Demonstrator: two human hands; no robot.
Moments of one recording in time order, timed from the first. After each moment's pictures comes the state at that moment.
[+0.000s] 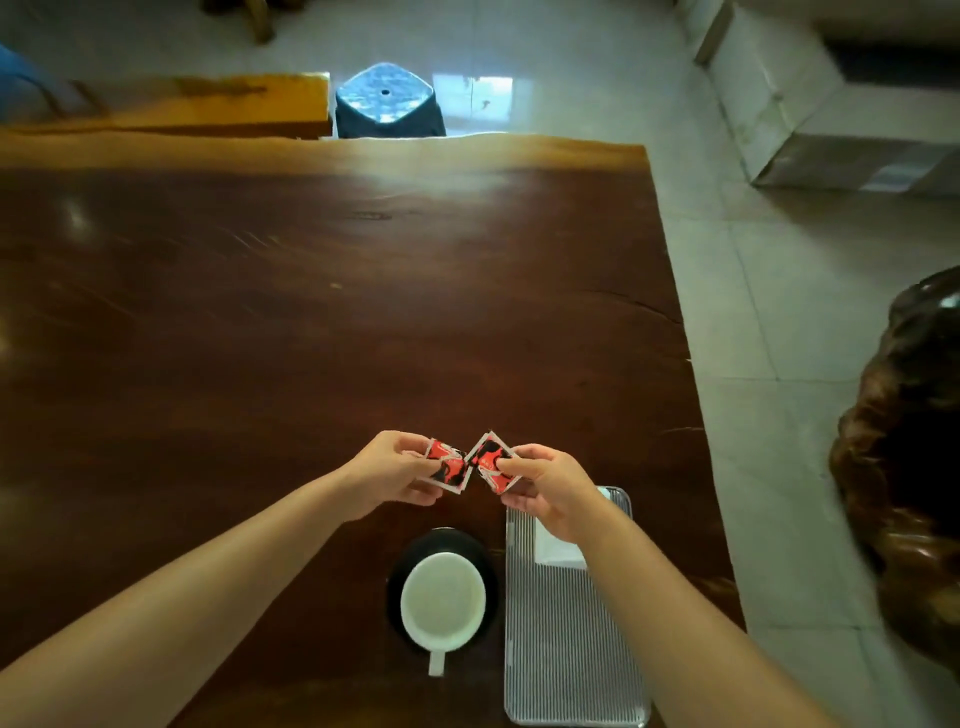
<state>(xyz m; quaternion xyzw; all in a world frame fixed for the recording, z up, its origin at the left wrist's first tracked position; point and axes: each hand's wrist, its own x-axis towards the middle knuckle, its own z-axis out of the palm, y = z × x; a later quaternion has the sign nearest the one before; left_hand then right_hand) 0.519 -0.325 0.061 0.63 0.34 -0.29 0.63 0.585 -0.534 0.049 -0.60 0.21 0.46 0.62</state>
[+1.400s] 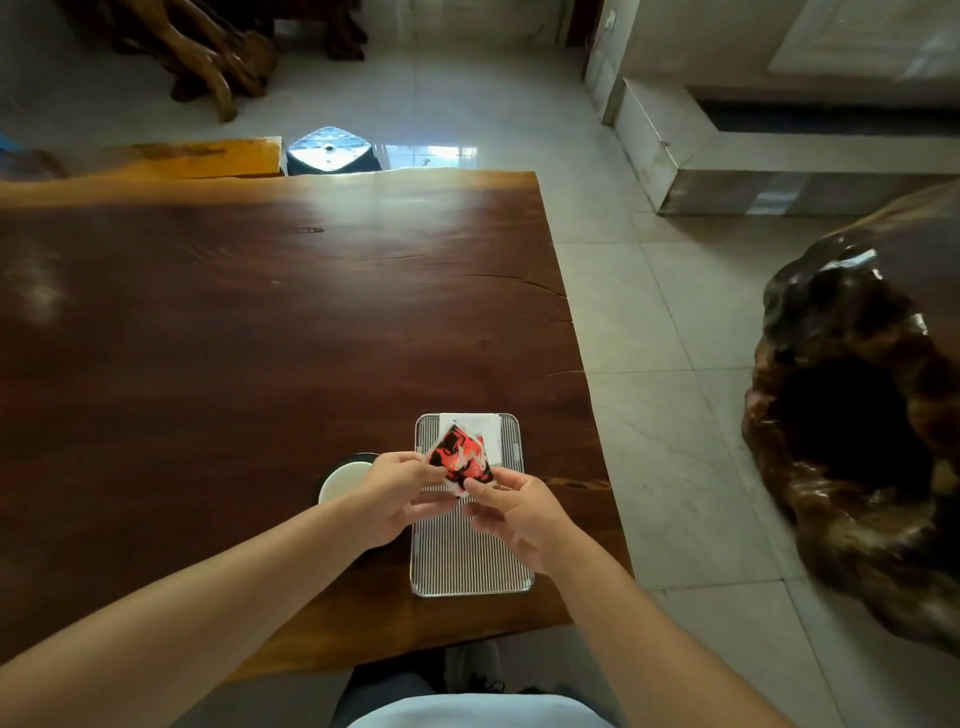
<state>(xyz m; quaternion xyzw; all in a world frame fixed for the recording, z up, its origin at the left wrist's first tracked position) 0.410 -0.536 0.116 0.53 0.40 -0.19 0.72 0.437 -0.706 0.095 -0.56 0.14 0.42 0.70</state>
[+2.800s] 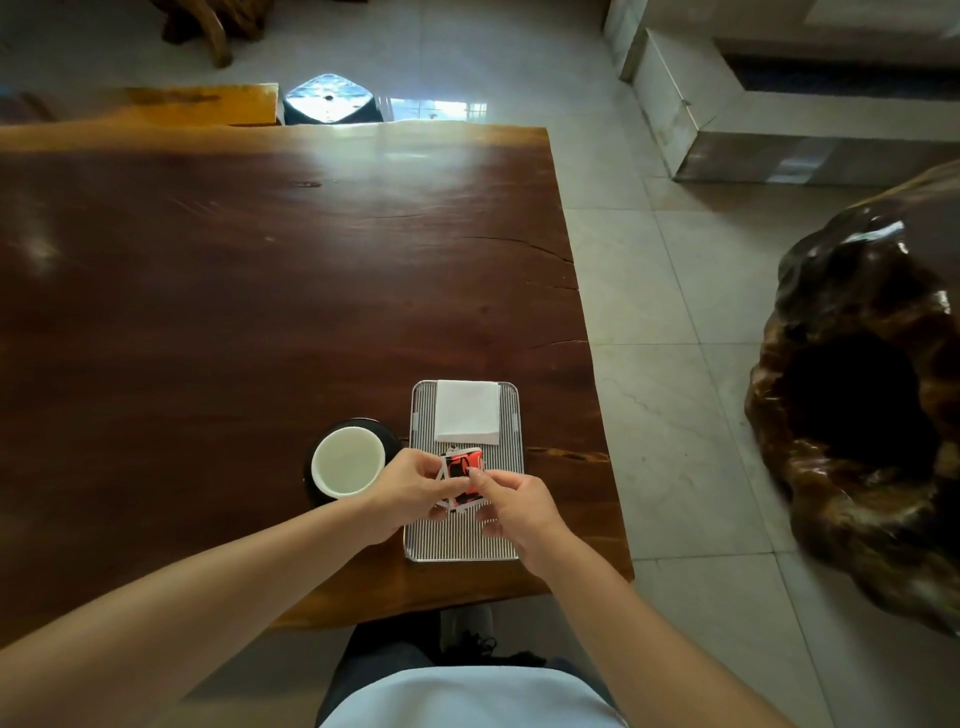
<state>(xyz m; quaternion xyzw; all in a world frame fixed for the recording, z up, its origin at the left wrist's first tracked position) 0.389 -0.553 0.078 0.70 0.27 -0.26 0.61 0.416 -0.713 0.067 -0.69 0.14 0.39 0.59</state>
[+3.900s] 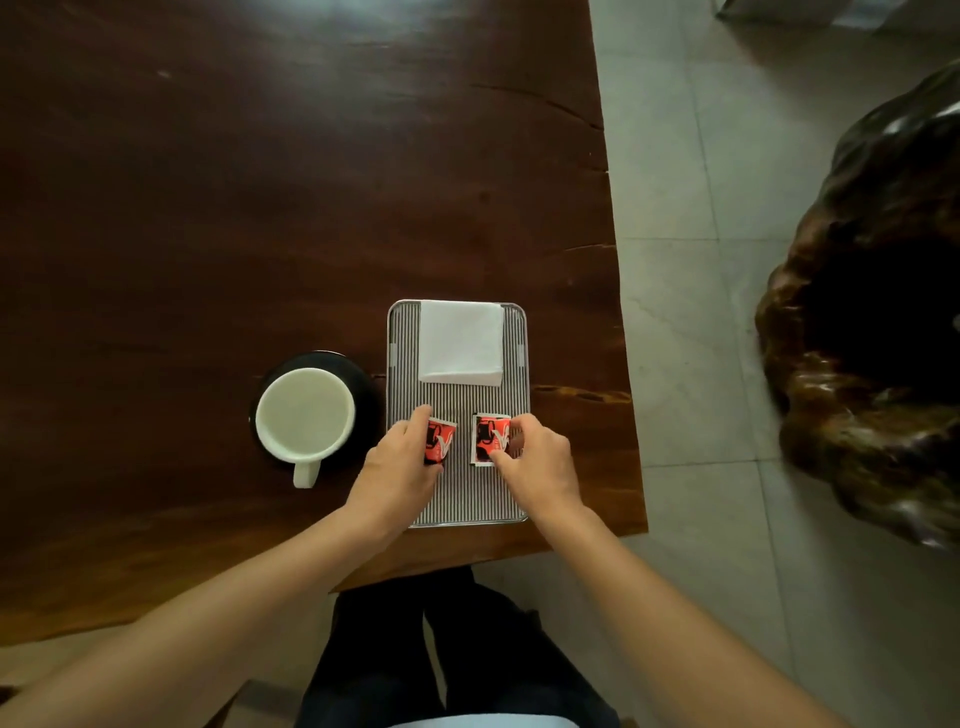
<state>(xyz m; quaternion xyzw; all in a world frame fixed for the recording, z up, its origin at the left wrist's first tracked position) 0.386 -0.557 -0.039 0.89 0.19 -0.20 0.36 0.448 -0.722 -0.040 -0.92 0.02 0.28 0.27</state>
